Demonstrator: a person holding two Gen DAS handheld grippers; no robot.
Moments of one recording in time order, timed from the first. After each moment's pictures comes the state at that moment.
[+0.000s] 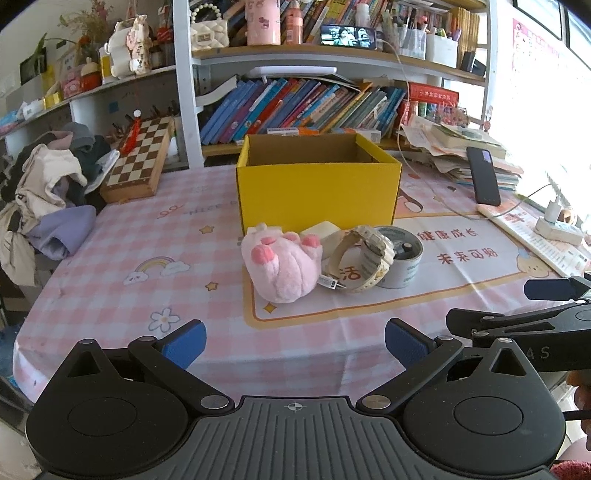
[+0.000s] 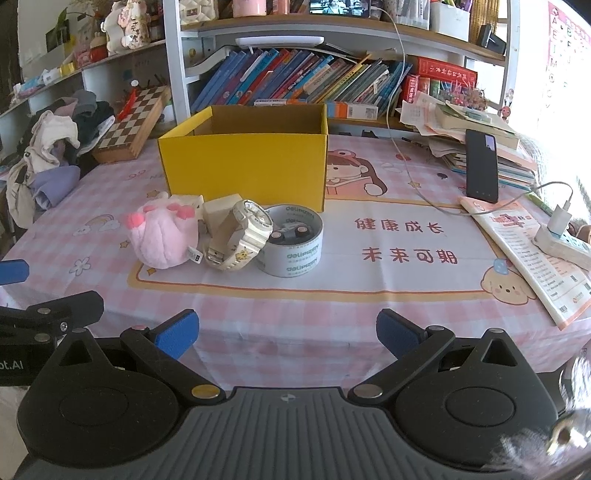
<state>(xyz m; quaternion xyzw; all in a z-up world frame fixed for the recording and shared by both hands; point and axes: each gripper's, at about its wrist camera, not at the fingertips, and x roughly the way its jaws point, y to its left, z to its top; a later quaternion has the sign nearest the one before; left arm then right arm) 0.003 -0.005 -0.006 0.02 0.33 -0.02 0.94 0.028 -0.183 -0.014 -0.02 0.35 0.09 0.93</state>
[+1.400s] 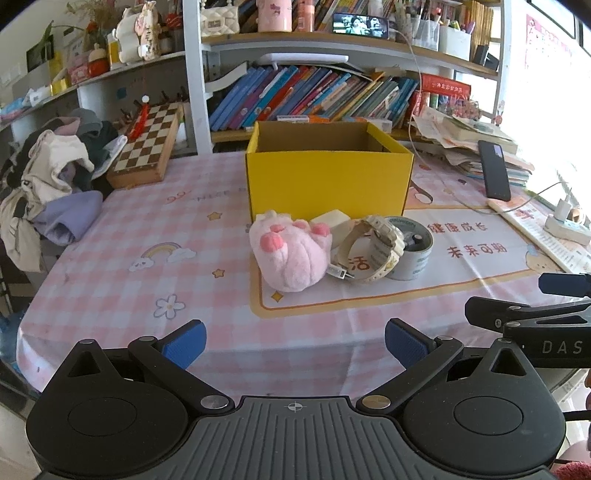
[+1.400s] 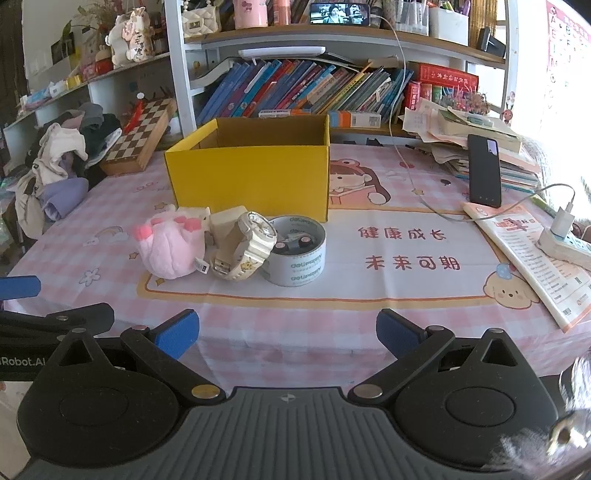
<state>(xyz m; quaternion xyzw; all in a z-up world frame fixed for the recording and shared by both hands) 0.007 -0.002 -0.009 0.01 0.35 -0.01 0.94 0.023 -0.190 -0.007 -0.01 0.34 0.10 0.94</state>
